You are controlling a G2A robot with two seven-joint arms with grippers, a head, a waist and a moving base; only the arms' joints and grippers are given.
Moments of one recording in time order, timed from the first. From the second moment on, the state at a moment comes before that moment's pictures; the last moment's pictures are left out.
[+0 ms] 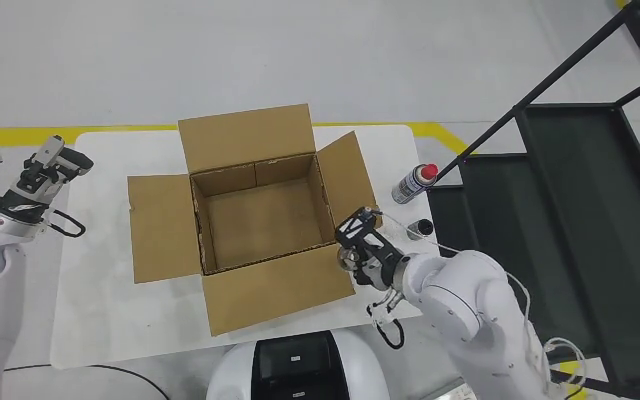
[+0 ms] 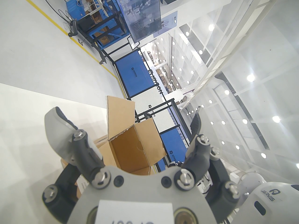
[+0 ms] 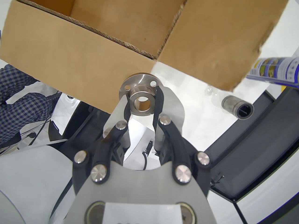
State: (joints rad) left arm 1.09 -0.86 -1.54 -1.10 -0.51 -0.68 -0.80; right arm -1.48 -1.25 1.25 -2.35 -1.13 -0.06 1.46
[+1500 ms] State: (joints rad) left arm 1.09 -0.86 -1.54 -1.10 -0.51 -0.68 -0.80; right arm -0.84 -1.38 0.79 -1.66 -1.09 0.14 1.38
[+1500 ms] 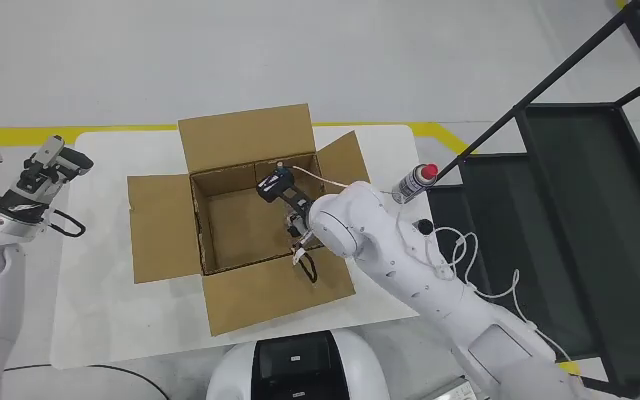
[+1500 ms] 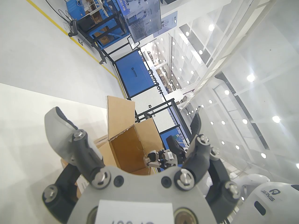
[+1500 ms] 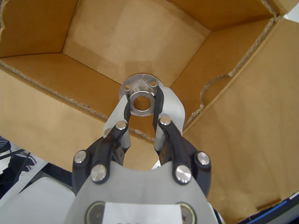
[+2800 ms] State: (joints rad) left arm 1.09 -0.86 -1.54 -1.10 -0.51 -0.68 -0.80; right arm -0.63 -1.58 0.57 -1.06 -1.05 0.28 1.24
